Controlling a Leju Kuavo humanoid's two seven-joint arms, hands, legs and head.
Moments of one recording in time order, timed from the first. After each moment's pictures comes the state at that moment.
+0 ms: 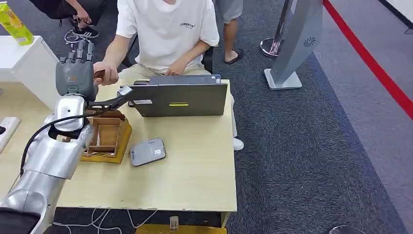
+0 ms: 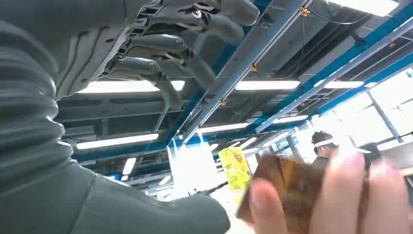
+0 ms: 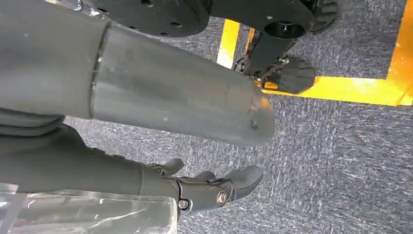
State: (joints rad) left arm -0.73 0.25 -0.34 -1.05 -1.55 0.17 0.36; right arm -0.14 0.18 -1.00 -0.21 1.18 -0.02 -0.15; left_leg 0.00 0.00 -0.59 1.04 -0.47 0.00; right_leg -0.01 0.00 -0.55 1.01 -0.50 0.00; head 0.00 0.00
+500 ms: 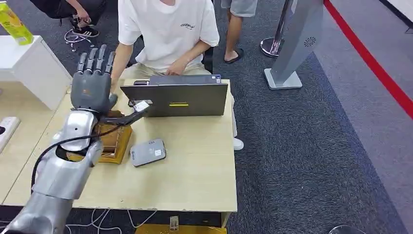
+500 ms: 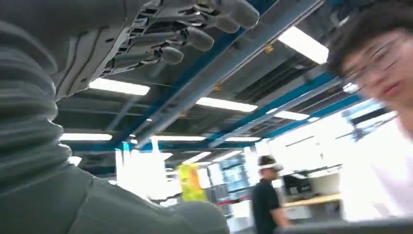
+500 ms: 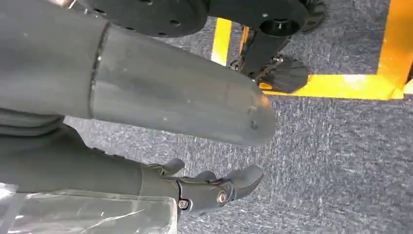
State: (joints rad) left arm -0.52 0.18 -0.32 -1.36 -1.55 0.20 0.19; right arm -0.12 0.18 -1.03 -0.21 1.13 -0.03 -0.19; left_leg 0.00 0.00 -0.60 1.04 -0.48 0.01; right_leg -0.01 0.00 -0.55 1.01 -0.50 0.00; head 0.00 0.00
